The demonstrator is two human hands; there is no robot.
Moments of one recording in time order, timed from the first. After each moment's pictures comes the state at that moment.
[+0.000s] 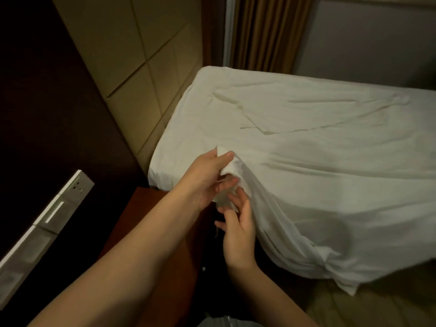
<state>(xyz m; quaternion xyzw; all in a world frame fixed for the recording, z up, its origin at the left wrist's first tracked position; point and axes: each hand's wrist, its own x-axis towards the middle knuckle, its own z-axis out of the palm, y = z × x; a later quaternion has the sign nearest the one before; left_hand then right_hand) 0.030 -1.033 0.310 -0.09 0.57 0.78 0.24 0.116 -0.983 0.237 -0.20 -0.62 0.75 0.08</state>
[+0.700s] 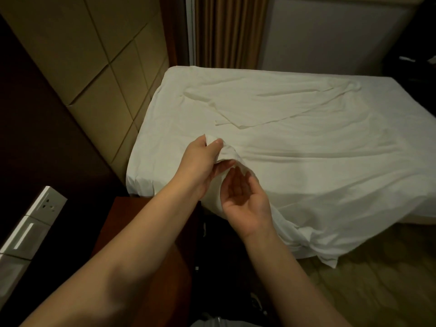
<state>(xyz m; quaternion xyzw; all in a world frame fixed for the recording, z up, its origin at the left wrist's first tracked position) 0.028 -1.020 0.313 -0.02 0.59 0.78 0.20 0.091 -0.950 0.271 -0.30 0.02 0.95 0.06</state>
